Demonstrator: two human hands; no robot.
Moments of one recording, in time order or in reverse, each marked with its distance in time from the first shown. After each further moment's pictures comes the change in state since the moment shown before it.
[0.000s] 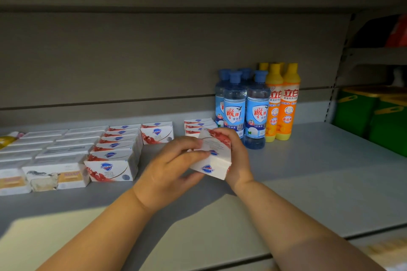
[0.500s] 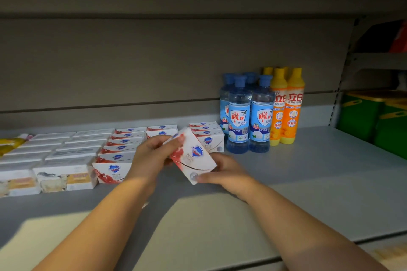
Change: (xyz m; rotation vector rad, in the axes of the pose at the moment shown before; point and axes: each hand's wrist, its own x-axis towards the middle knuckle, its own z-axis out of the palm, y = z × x) left_hand 0.005 -0.025 -0.014 -0.755 0.232 -1.403; right_hand -0.008 0.015 -0.001 -0.432 -0.359 0.244
